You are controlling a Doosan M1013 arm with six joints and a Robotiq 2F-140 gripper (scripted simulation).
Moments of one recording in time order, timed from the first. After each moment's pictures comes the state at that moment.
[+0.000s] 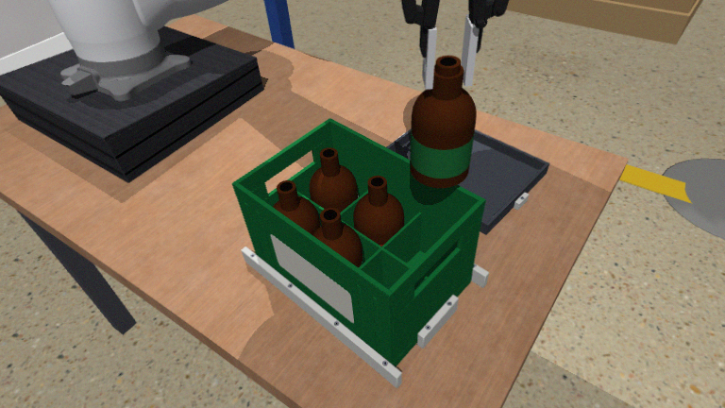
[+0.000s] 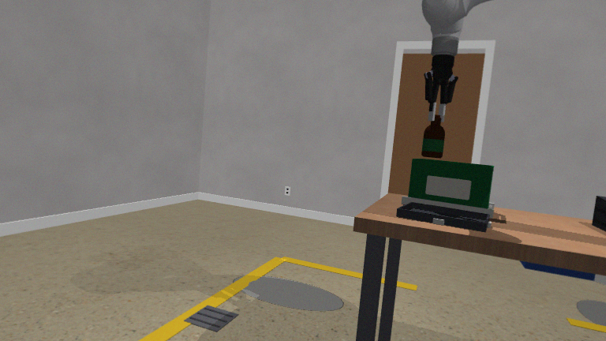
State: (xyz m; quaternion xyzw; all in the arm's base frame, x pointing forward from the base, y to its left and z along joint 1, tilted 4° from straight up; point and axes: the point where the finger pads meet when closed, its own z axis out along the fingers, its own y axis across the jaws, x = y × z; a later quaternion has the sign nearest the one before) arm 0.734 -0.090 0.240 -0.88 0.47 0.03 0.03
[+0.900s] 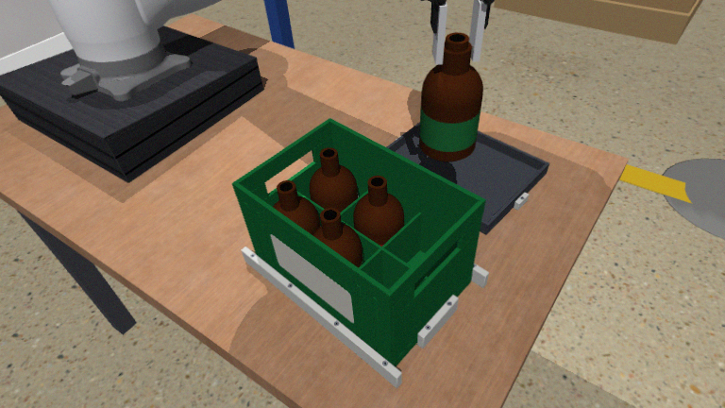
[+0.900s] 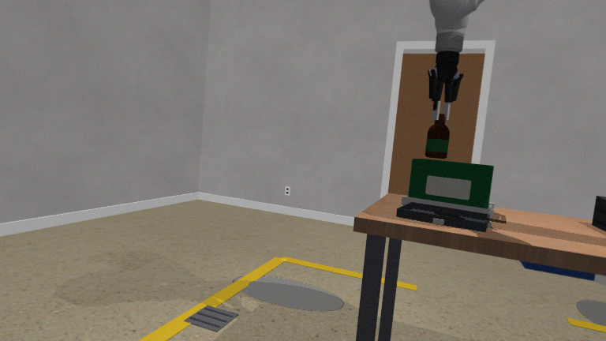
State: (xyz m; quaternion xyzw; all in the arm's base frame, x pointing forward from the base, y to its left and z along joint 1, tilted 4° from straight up) arm 0.722 -0.041 0.244 -0.88 0.47 0.03 0.03
